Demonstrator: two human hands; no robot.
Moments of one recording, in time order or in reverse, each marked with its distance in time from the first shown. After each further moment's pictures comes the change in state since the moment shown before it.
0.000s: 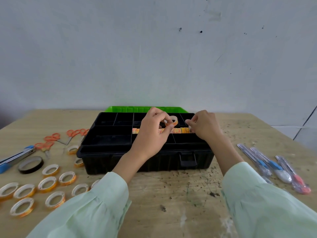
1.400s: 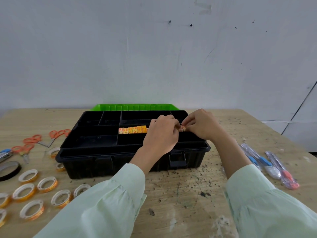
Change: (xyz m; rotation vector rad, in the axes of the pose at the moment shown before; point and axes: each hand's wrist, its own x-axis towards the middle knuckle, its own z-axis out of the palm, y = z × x) left_hand 0.021 0.007 0.061 0.376 -0.232 0.015; right_hand -0.009 0.012 -0.024 0.064 -0.148 -0.060
